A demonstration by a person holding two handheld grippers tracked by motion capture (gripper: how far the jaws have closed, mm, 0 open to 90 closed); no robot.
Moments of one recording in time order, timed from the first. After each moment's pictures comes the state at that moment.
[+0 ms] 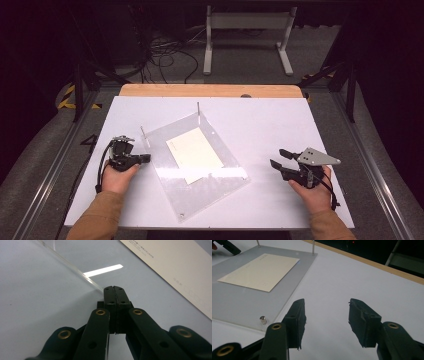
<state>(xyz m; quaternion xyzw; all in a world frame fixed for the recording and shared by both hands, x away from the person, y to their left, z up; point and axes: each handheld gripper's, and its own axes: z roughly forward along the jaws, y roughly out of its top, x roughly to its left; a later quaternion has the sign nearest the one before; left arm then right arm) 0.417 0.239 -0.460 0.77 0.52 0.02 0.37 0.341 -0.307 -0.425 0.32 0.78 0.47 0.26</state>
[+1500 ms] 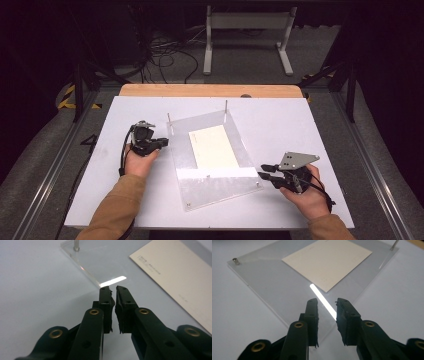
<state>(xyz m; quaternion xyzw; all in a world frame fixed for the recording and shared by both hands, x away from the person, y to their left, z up) 0.448 0.190 -0.439 0.78 0.48 0.08 0.39 0.332 -0.264 -0.410 0.24 0.87 0.40 0.15</state>
